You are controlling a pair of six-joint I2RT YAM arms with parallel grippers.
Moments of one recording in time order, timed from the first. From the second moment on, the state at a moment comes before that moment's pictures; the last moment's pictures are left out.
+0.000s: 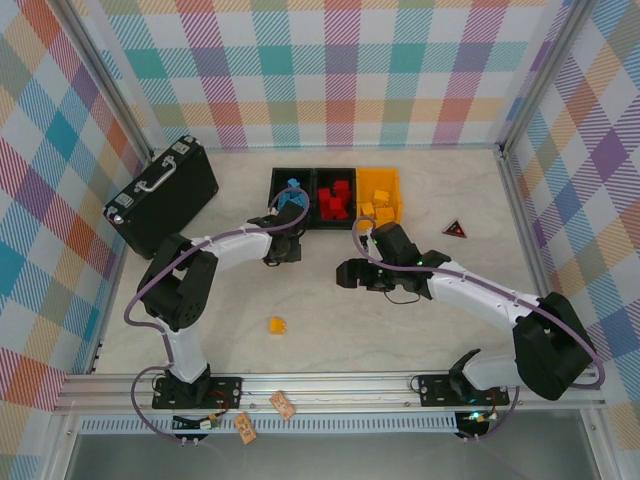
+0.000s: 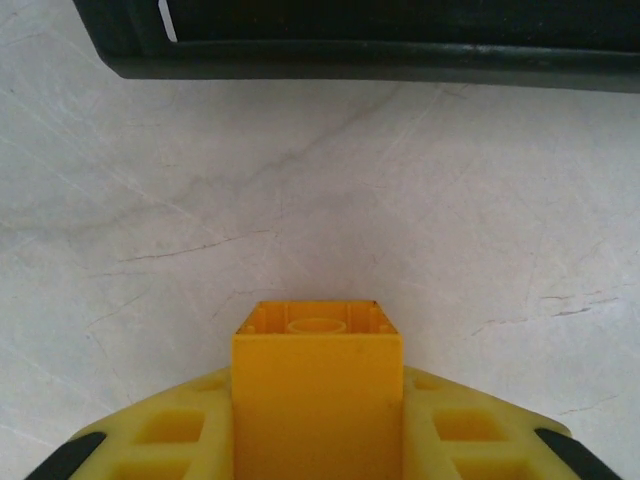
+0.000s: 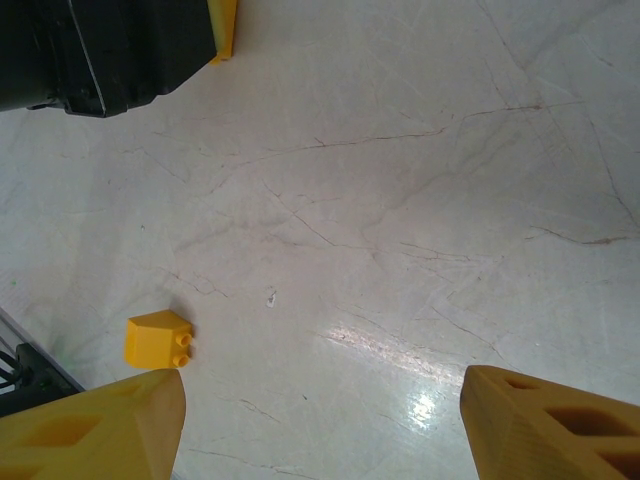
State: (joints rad) left arm -0.56 1.85 1.16 -0.51 -0.25 -0.54; right arm 0.68 1.33 0.80 -0.36 -0.32 0.65
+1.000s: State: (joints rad) left arm -0.78 2.17 1.90 -0.72 -0.14 -0.53; right arm 0.37 0.94 0.67 -0.53 -0.18 0.74
